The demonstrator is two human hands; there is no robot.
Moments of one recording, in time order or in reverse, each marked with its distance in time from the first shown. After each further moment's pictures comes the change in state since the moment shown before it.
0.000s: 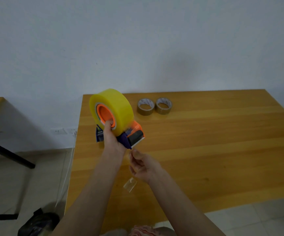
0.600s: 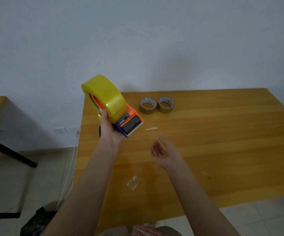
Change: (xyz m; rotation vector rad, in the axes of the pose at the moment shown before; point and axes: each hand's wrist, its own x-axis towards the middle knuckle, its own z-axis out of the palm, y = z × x) left_hand 0.003 0.034 0.015 0.006 -0.141 -0.036; right_hand -0.004 -0.042 -0.015 0.230 0.111 -0.203
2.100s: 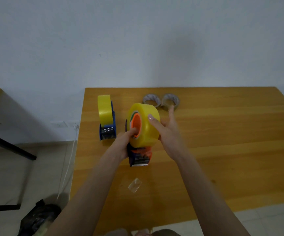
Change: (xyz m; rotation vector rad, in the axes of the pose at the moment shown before) left_hand 0.027 -0.035 -0.040 0.731 0.113 -0.283; right_hand 0.018 -0.023 0.038 -0.807 -0.352 -0.581
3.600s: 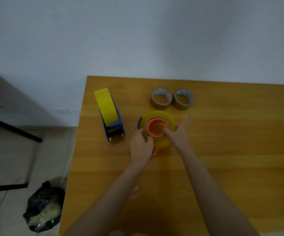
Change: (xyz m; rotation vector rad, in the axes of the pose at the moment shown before) left_hand 0.065 -0.032 0.038 0.720 0.452 0.368; right_hand 0.102 0.068 -0.040 -0.503 0.179 0.205
